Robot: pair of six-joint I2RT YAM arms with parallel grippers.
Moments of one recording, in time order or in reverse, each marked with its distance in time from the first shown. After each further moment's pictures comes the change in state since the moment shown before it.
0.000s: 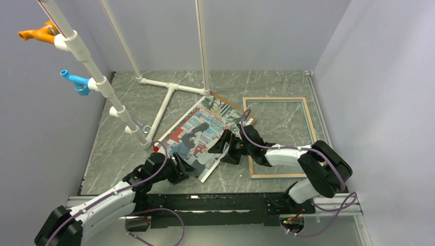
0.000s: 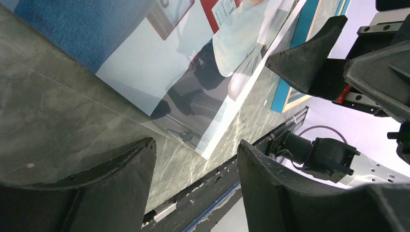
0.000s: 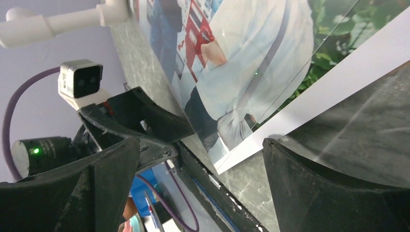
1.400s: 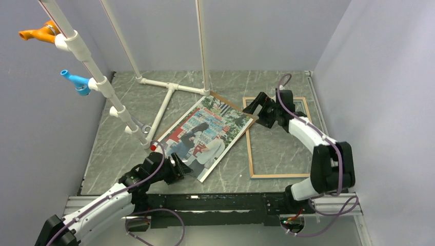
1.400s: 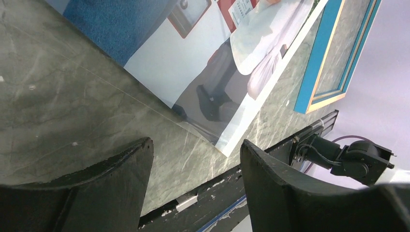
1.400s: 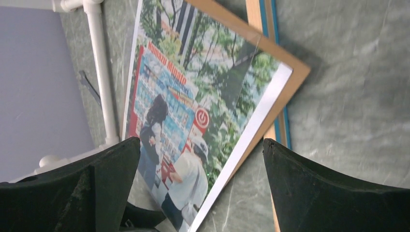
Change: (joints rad) left arm 0.000 -0.106 0.058 -0.230 -0.064 0.105; right arm -0.535 -0.053 0.354 -0.479 0.064 -0.383
